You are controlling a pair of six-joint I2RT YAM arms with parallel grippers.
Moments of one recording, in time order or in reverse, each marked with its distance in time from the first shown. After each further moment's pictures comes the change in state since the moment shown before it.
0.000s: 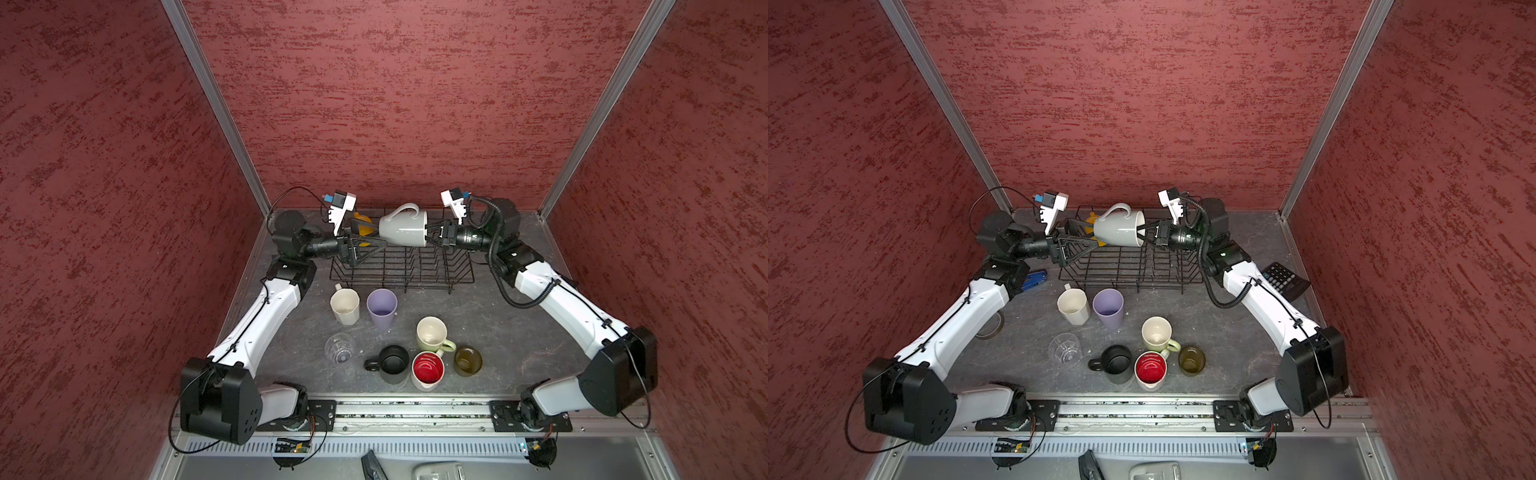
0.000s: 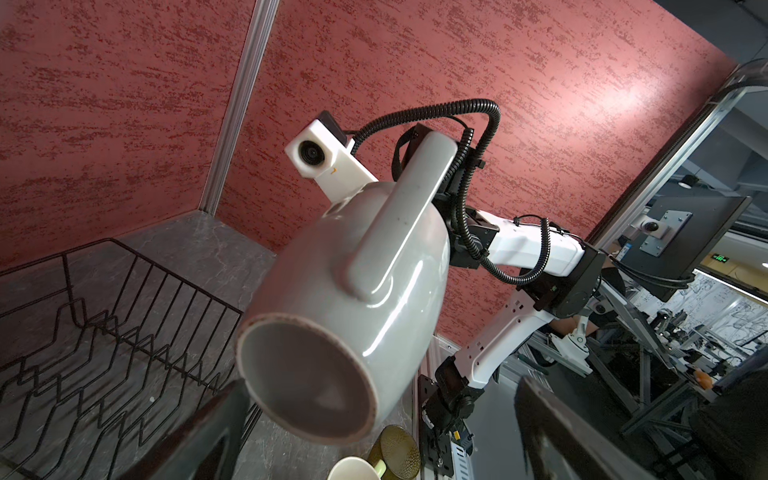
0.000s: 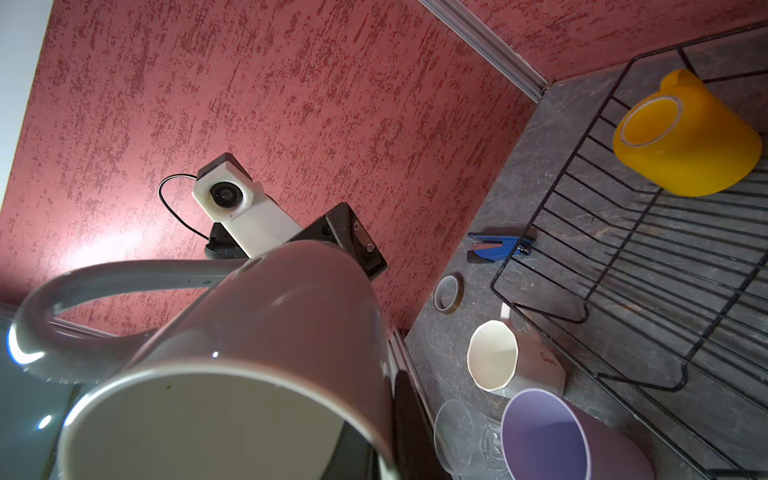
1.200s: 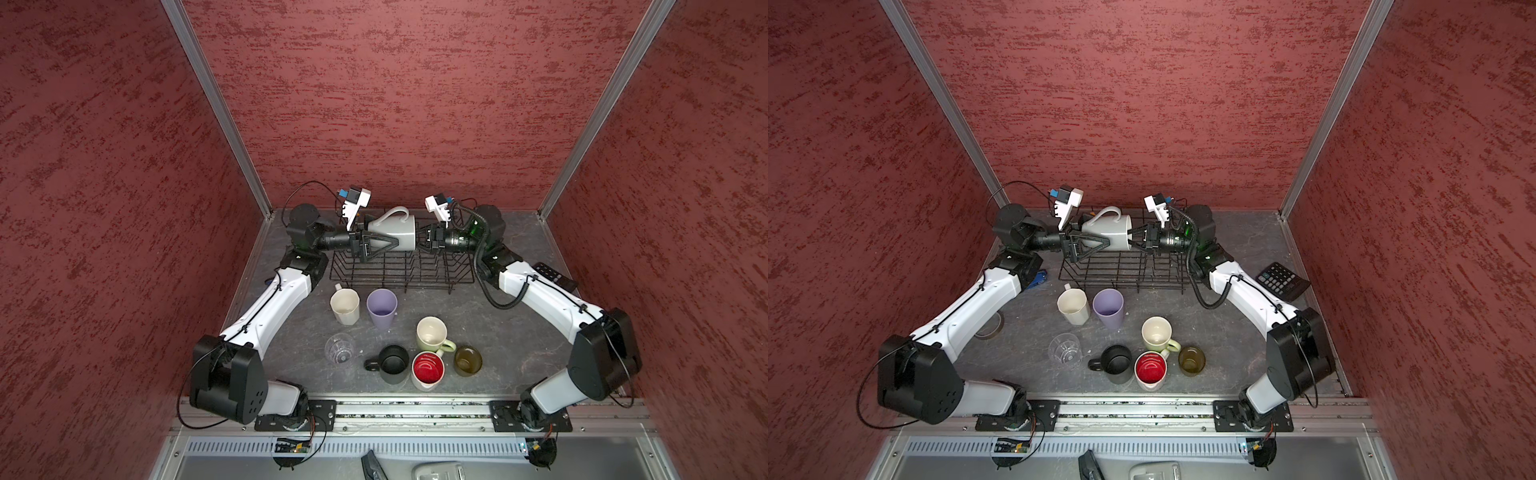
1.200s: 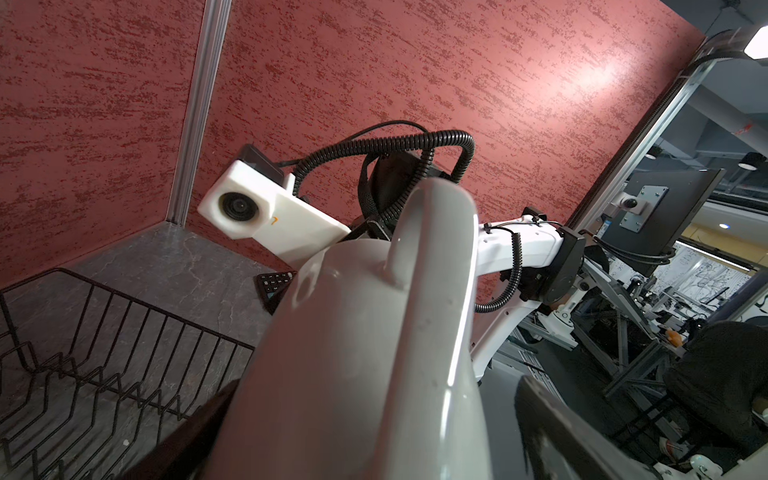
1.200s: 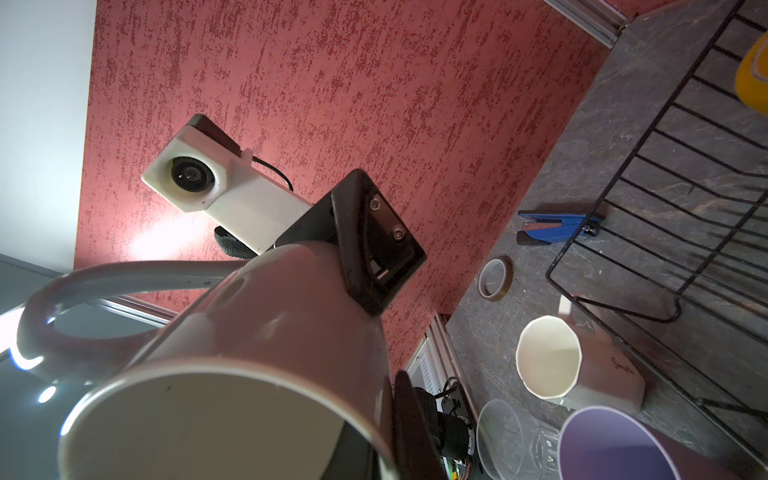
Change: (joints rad) left arm -0.072 0.100 0.072 0.068 0.021 0.007; right arm 0.054 0.095 -0.051 0.286 -0.071 0.208
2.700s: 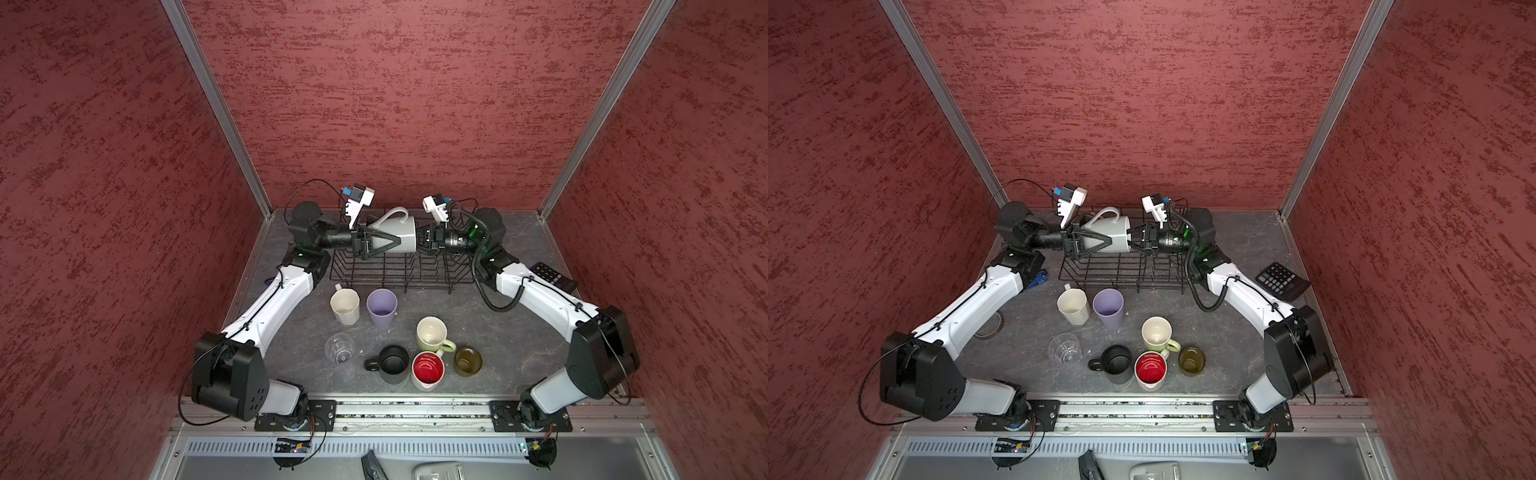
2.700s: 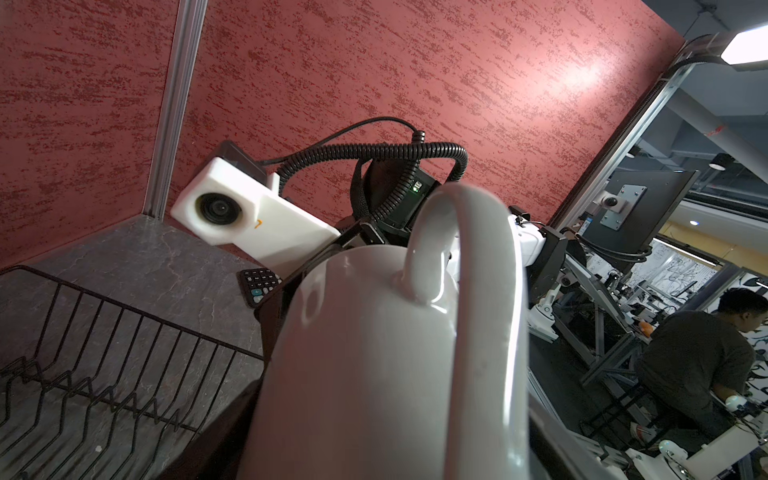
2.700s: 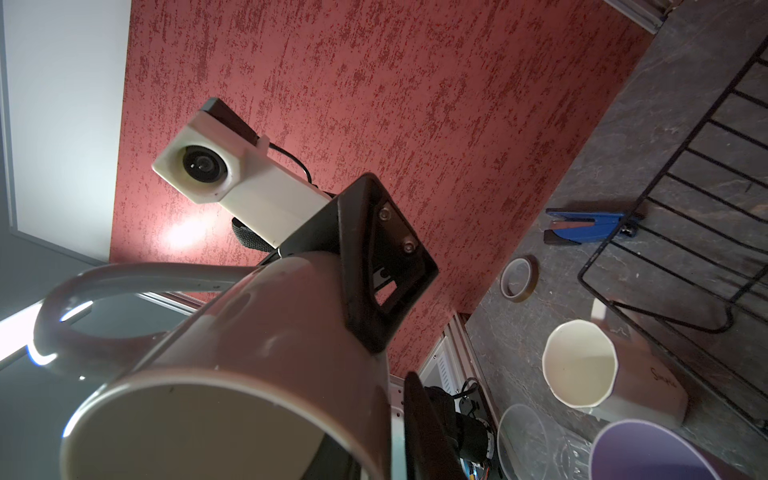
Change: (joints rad) left arm -0.014 0.014 0.032 -0.007 0.026 -0.037; right arm 0.010 0.012 -0.023 0.128 -0.014 0.084
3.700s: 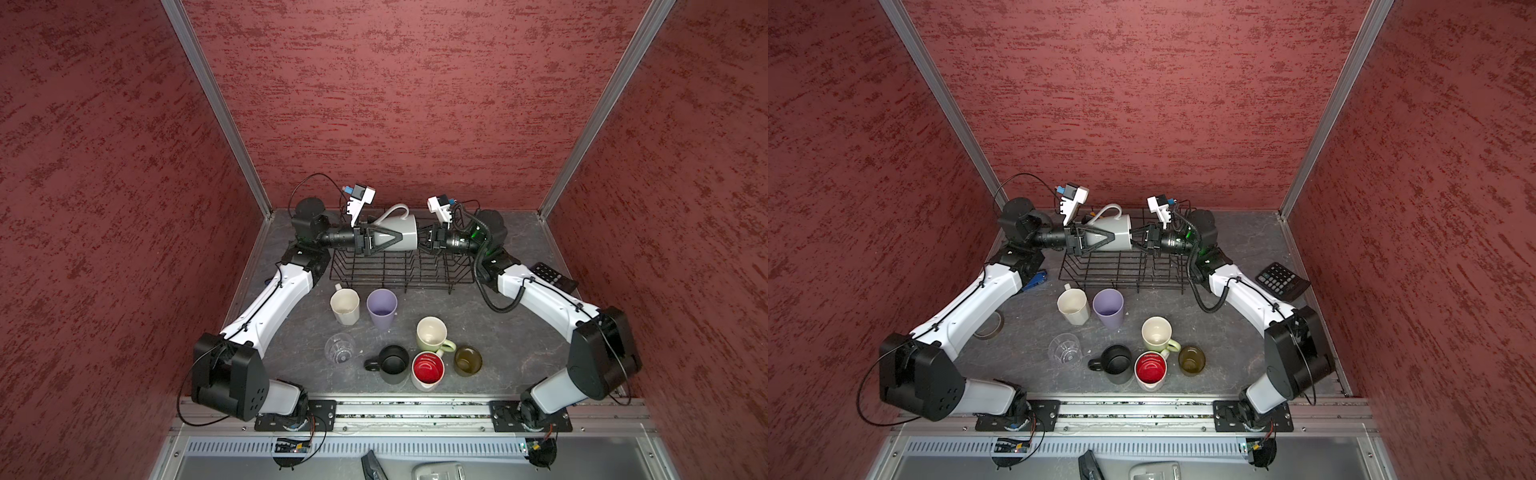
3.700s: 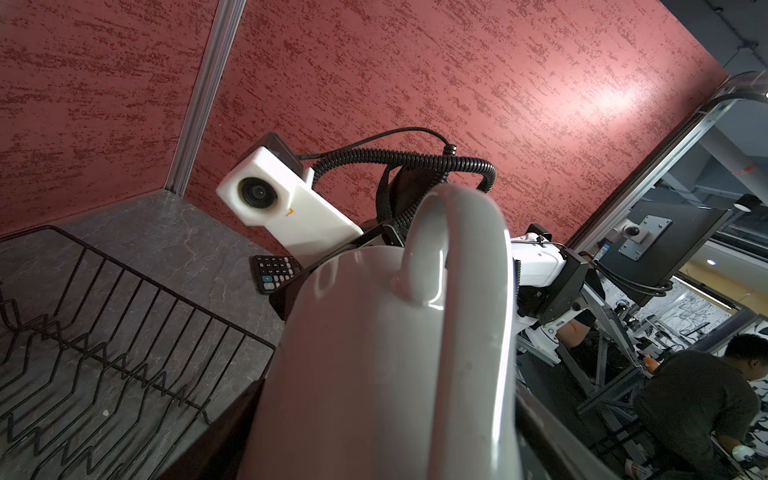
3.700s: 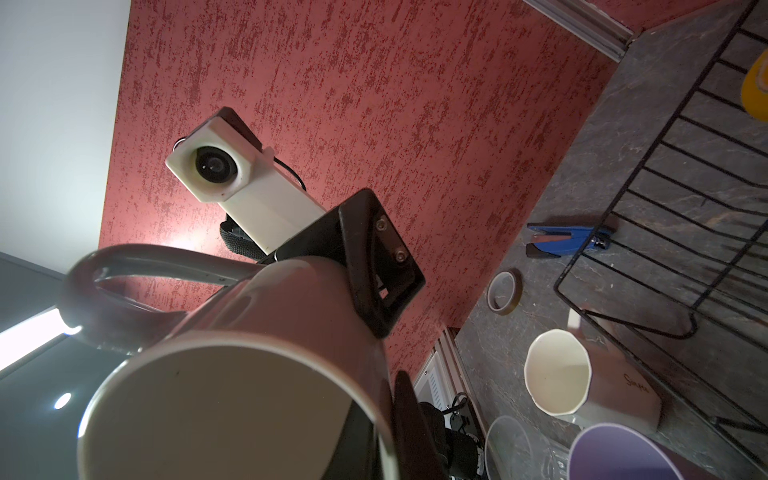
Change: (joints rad) left arm -0.005 0.000 0.031 -0.160 -0.064 0.041; right arm -0.023 -0.008 -0.036 0.018 0.047 -0.008
